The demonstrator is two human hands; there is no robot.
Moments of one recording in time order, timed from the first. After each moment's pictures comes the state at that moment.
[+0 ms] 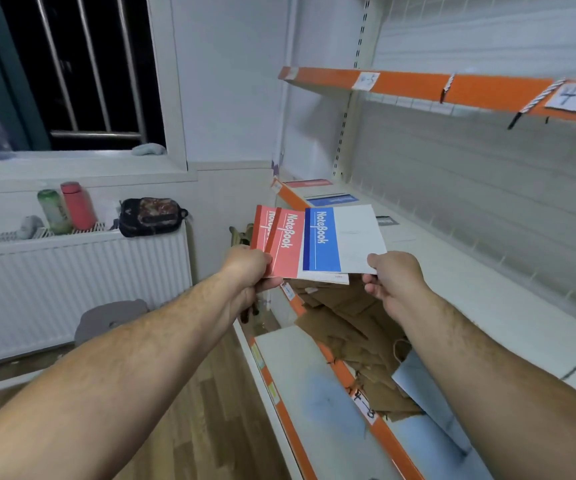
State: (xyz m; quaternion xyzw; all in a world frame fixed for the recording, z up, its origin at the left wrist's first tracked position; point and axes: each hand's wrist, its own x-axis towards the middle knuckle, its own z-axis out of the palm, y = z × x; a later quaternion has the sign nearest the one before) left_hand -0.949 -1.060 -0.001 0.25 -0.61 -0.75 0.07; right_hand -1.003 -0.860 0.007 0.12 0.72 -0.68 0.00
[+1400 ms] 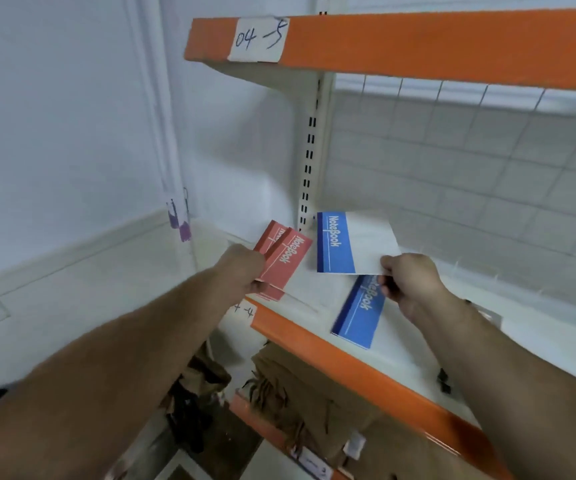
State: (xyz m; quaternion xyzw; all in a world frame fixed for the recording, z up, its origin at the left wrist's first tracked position) left_hand -1.587 -1.226 -0.010 0.10 -0.76 -0.63 -0.15; right_hand -1.496 -1.003 -0.005 0.31 0.66 -0.66 -0.15
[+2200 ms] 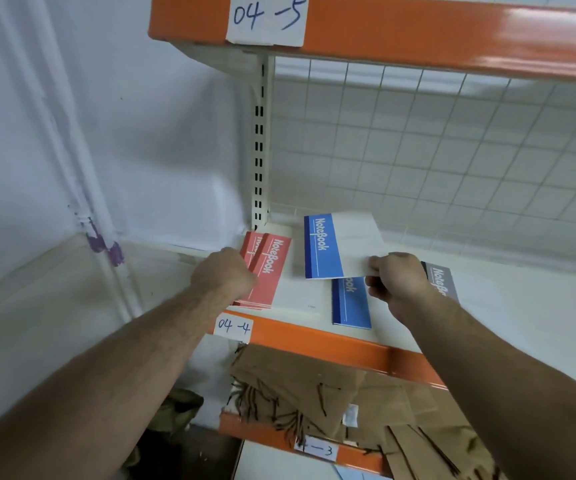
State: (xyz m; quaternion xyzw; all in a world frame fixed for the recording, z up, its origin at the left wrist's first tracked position) left_hand -1.649 -1.238 -0.038 -0.20 -0.96 -0.18 -0.06; right_hand -1.478 -1.046 -0.016 0.41 0.62 -0.62 -0.25
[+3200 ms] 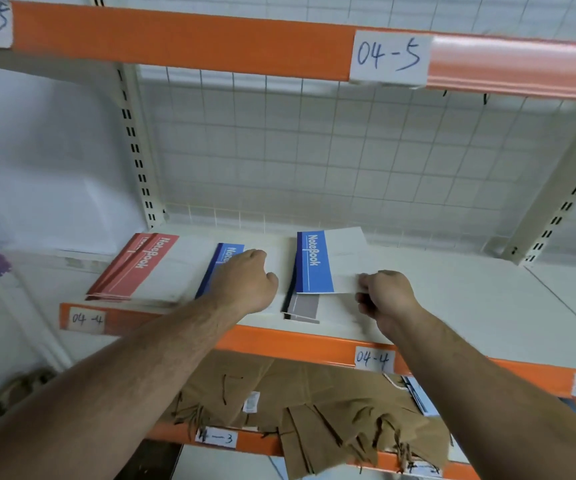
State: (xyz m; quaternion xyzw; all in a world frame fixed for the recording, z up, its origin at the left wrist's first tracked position) left_hand -1.457 -1.071 -0.032 -0.40 -0.90 -0.17 0.00; right_hand -1.290 -0.918 -0.031 0.45 0.58 -0.62 -0.27
